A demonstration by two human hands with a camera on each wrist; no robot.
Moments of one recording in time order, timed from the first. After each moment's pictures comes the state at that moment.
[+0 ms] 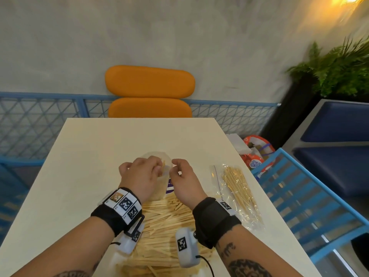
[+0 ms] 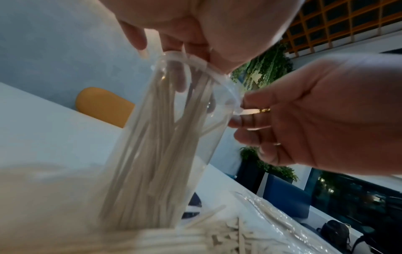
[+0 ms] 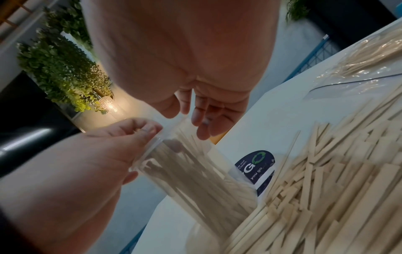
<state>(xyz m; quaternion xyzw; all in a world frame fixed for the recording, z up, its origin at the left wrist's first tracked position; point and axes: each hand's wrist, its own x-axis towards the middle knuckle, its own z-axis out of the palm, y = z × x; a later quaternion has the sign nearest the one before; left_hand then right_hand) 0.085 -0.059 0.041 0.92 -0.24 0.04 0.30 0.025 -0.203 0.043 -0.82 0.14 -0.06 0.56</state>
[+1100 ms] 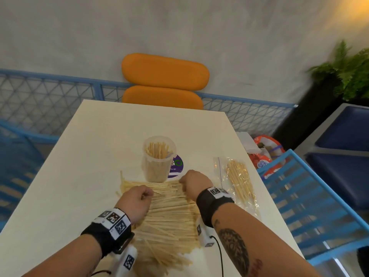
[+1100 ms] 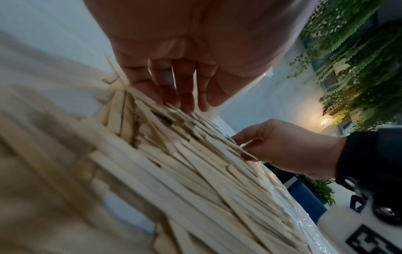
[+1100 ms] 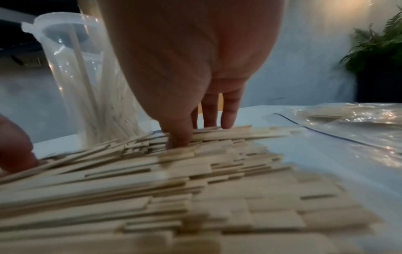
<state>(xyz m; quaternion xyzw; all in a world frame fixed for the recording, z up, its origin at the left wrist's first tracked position) 0.011 -0.027 -0.026 0.90 -0.08 -0.19 0.38 0.021 -0.251 -0.014 -0.99 0.02 0.17 0.02</state>
